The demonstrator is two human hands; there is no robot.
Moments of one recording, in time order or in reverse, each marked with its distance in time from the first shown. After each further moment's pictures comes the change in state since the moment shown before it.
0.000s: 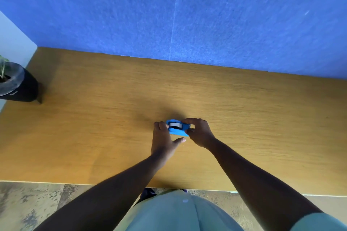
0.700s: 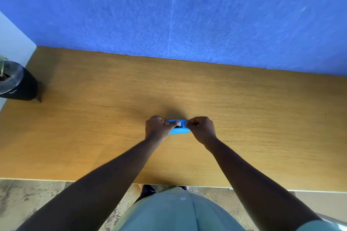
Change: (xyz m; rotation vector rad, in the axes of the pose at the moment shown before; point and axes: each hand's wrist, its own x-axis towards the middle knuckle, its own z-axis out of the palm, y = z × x) left_hand 0.031 0.020 -0.028 -0.164 -0.032 -0.319; right_hand -0.011 0.002 0.000 0.159 0.170 0.185
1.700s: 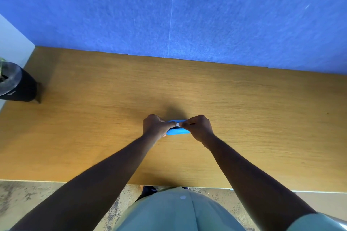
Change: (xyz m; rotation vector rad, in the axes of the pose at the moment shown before) left_hand 0.007 0.011 -0.013 -0.042 -0.079 -0.125; right_hand 0.011 -0.010 0.003 0.050 -0.118 0.081
